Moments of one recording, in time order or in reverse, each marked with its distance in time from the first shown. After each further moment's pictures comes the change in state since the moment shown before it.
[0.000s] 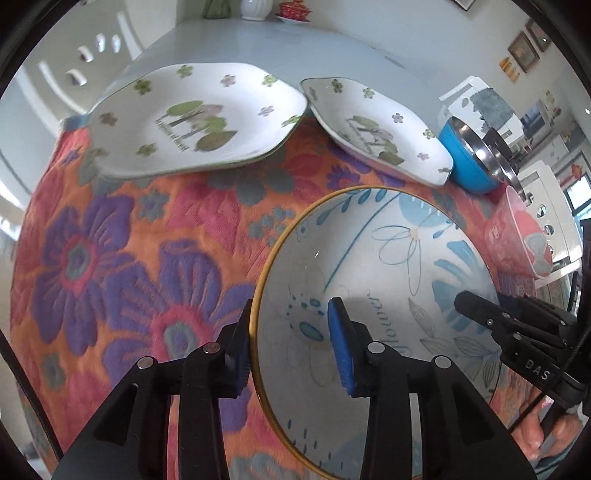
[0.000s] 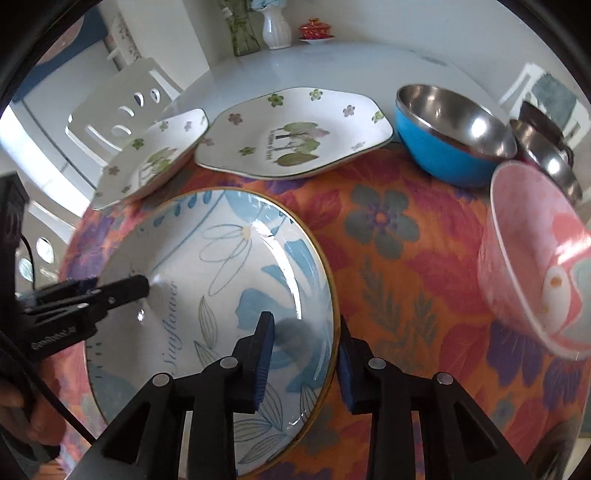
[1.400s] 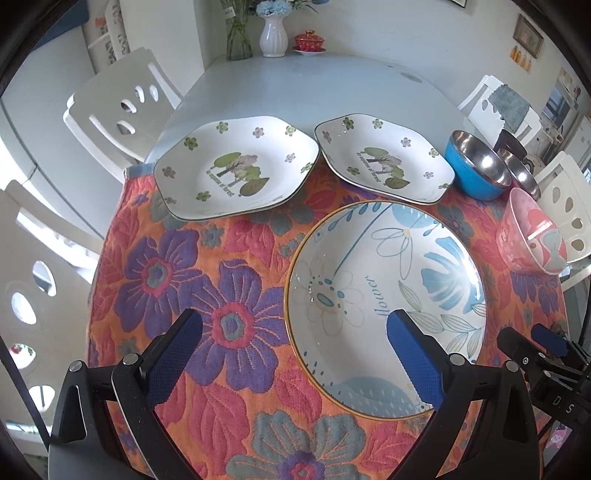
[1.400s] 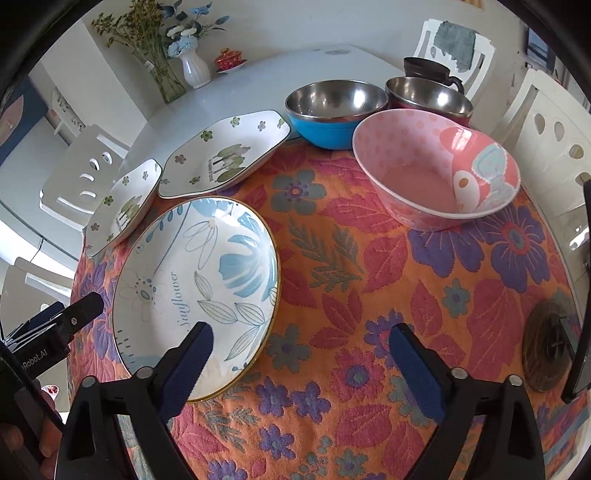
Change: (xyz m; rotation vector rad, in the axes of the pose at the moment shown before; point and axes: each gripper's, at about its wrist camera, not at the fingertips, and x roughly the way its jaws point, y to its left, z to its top) left arm -0.049 -0.036 -0.004 0.044 -0.096 0.233; right arm -0.058 -0.021 -0.045 0.288 -0.075 -0.096
